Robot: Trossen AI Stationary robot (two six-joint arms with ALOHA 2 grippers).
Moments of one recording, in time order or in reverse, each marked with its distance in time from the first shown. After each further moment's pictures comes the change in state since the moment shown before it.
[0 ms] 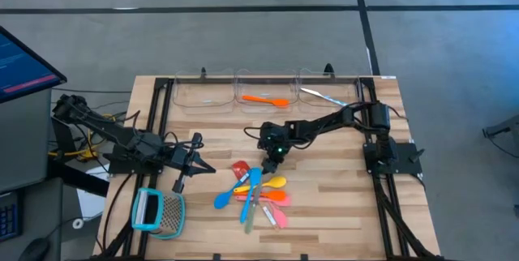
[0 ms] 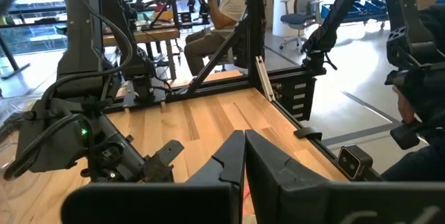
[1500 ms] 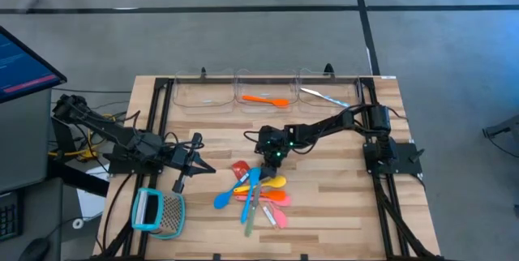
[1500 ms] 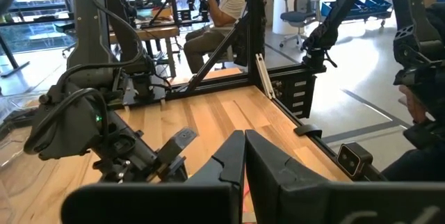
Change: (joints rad) left arm 0.000 0.000 0.000 -0.009 0.000 0.000; right arm 0.038 -0.004 0.001 0.096 -0.027 -0.004
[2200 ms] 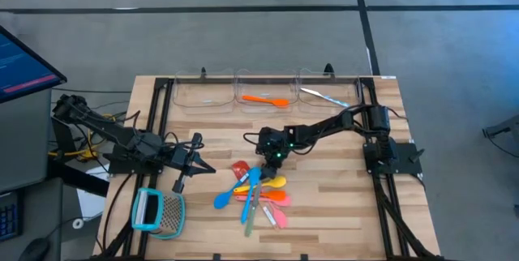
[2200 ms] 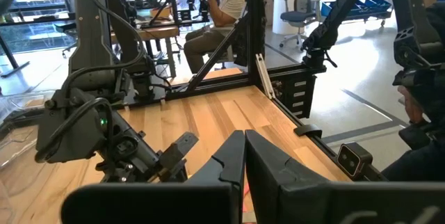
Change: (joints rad) left arm 0.000 0.000 0.000 0.000 0.000 0.000; right arm 0.005 0.011 0.000 -0.034 0.033 0.003
